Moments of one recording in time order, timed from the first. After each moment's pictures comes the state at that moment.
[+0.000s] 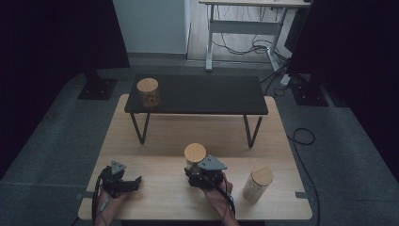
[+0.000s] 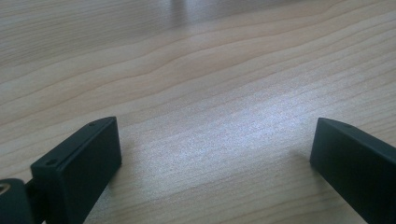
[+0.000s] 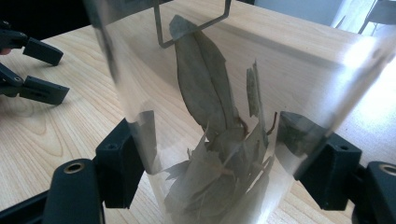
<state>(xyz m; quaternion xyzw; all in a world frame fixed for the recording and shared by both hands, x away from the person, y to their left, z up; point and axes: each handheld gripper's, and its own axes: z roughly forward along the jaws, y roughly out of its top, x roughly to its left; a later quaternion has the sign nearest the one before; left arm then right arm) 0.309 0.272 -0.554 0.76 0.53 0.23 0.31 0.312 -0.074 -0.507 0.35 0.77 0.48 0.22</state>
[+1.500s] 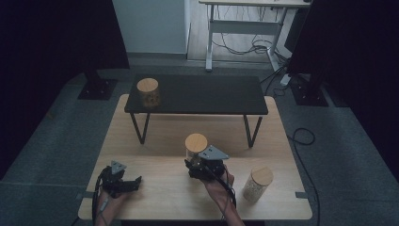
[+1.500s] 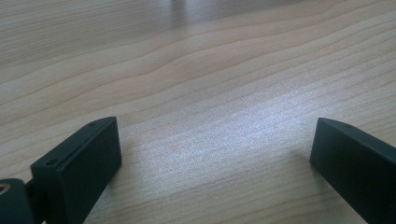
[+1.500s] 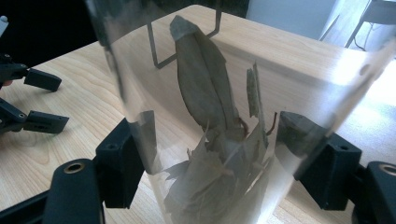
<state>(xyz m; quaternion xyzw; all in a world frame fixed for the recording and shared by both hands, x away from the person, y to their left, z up) 0.309 0.272 -0.554 0.76 0.53 0.23 0.31 0.323 -0.075 -0.472 0.37 0.77 0.48 0.22</state>
